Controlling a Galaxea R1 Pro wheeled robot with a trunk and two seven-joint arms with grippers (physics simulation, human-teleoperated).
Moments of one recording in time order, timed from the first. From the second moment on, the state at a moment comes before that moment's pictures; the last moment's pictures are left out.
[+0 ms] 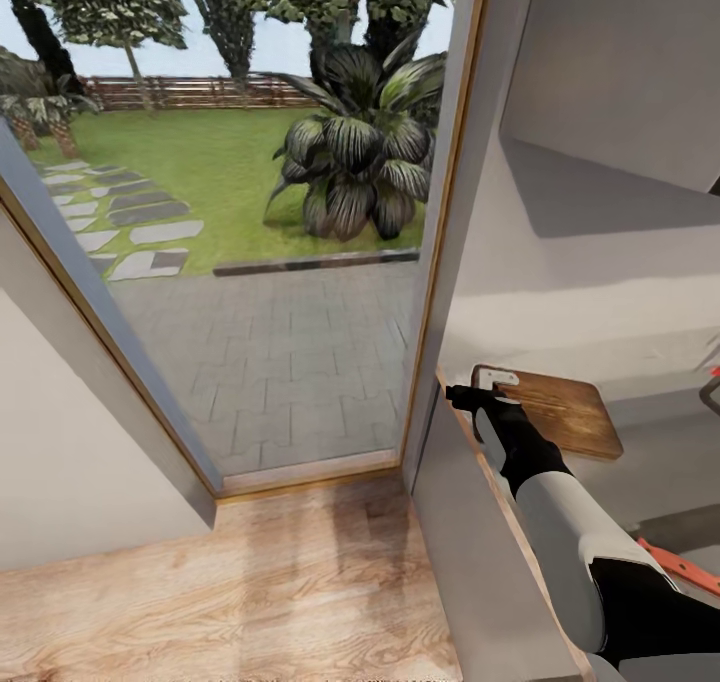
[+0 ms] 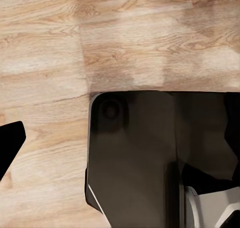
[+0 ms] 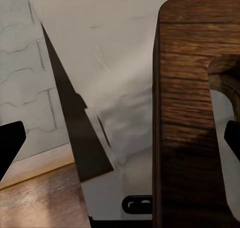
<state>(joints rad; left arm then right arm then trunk) 0.41 -0.02 0.00 -0.63 0.02 -0.64 0.00 -0.97 0.05 -0.14 -0.61 0.00 0.33 -0.10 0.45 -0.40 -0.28</state>
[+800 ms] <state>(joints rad) 0.41 -0.02 0.00 -0.62 0.02 -0.64 0.00 -0.97 0.04 -0.14 -0.61 0.00 0.33 -0.10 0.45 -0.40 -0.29</state>
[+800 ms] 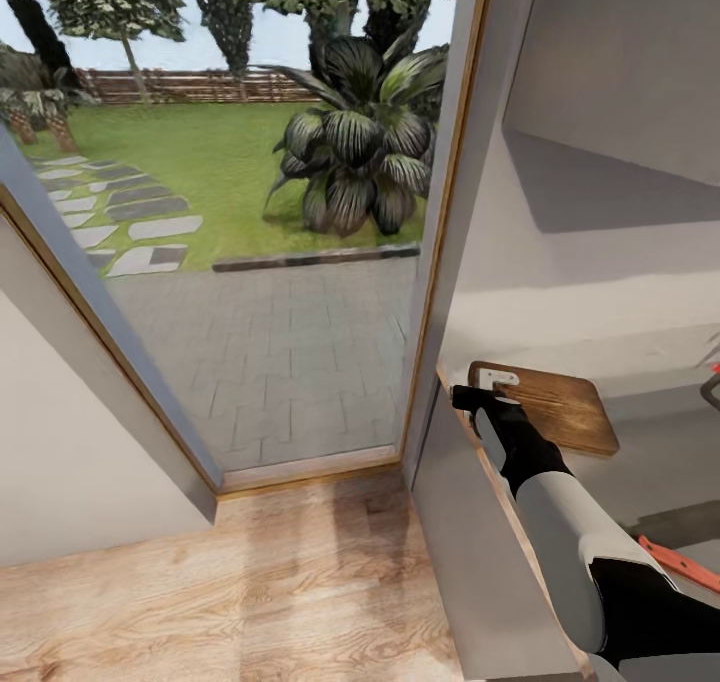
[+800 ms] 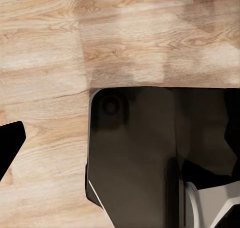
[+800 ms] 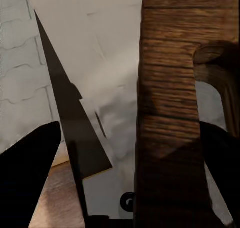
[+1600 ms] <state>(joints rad) 0.41 -0.02 0.00 -0.62 0.02 -0.64 0.00 -0.97 0.04 -0.14 -0.61 0.00 0.33 -0.11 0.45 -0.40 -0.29</state>
